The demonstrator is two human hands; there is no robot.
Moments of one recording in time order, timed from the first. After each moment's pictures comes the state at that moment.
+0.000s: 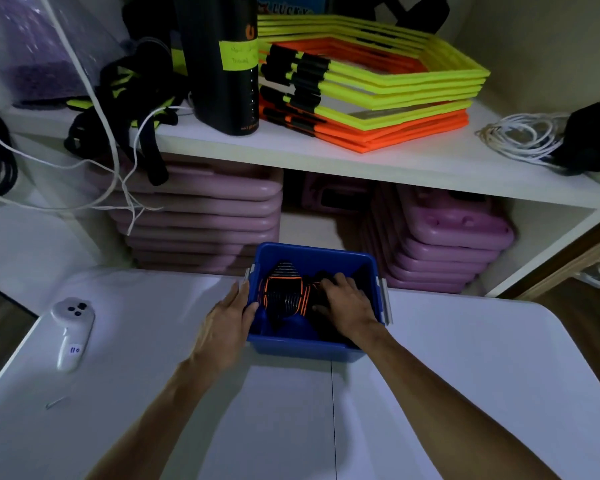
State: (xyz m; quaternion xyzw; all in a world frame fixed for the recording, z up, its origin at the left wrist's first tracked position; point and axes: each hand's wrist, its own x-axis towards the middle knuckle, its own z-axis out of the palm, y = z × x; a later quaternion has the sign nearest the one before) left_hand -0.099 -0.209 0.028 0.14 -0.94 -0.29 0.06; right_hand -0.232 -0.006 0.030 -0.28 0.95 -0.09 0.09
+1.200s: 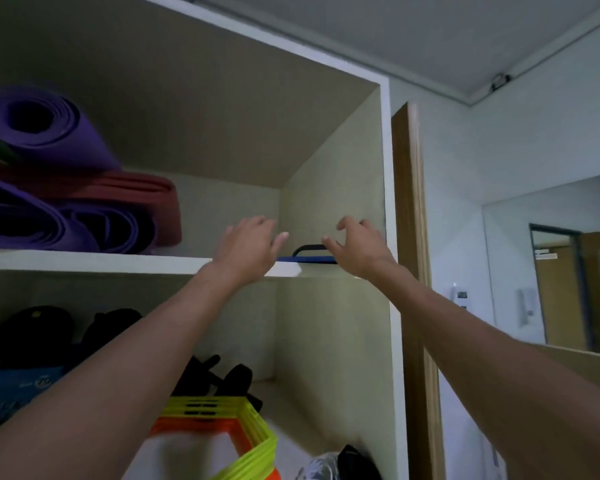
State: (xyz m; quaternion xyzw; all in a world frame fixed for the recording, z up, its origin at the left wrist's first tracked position) left_hand -0.297 -0.011 0.691 -0.16 -0.86 -0.07 0.48; right_hand -0.291 0.190 0.695 -0.07 0.88 -0.21 -0.43
